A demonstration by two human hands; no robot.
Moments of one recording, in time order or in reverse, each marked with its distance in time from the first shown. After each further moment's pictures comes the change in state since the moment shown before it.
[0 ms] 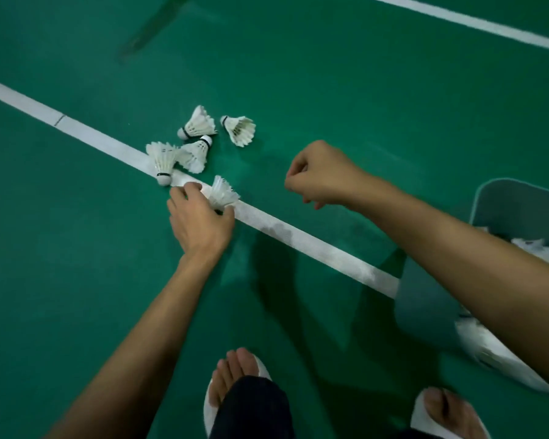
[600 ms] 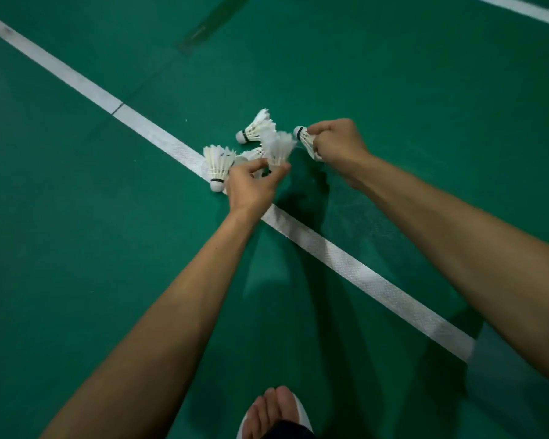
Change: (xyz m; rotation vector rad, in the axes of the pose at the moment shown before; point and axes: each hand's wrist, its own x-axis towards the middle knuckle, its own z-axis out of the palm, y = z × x) left_hand 0.104 0.004 0.014 -0.619 -0.135 -0.132; right_hand 0.144 -0.052 0.044 0.348 0.210 -0.008
